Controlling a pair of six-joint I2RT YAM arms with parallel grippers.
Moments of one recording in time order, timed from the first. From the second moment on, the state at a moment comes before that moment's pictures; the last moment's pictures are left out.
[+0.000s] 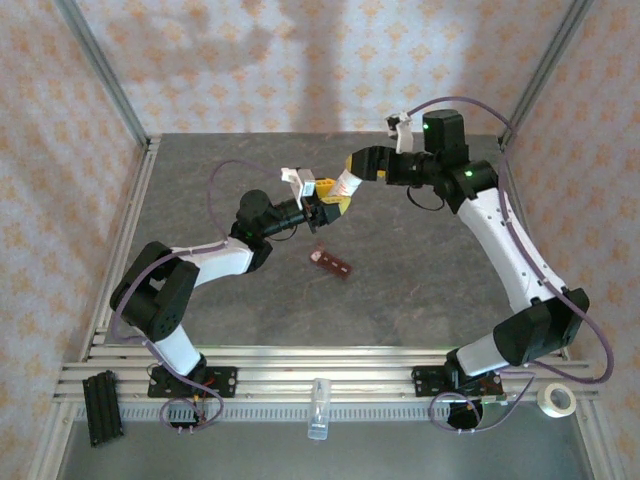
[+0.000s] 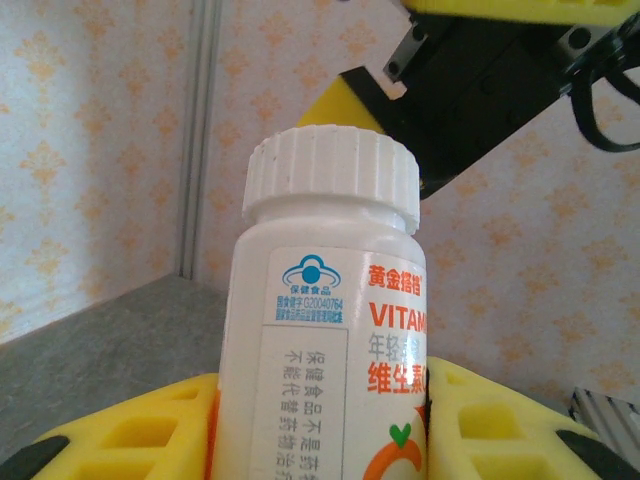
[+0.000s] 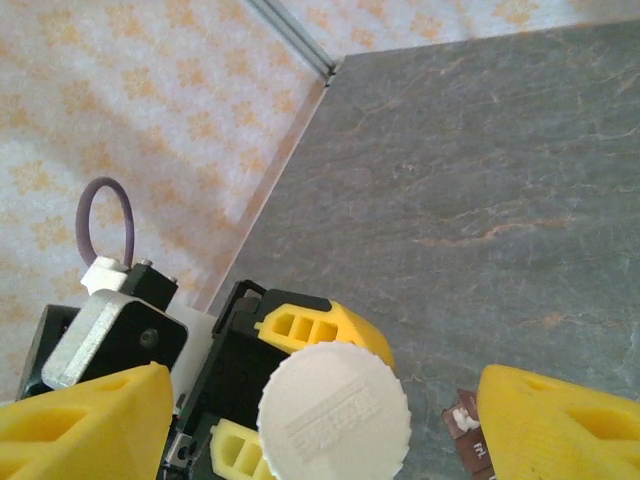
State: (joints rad) left arm -0.49 1.67 0.86 1.04 0.63 -0.30; right arm 0.33 1.46 1.56 -0.65 -0.67 0.40
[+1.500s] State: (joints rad) left arm -0.58 1.66 0.81 0.88 0.30 -0.10; right arm 0.49 1.42 1.26 -0.31 -0.24 0.77
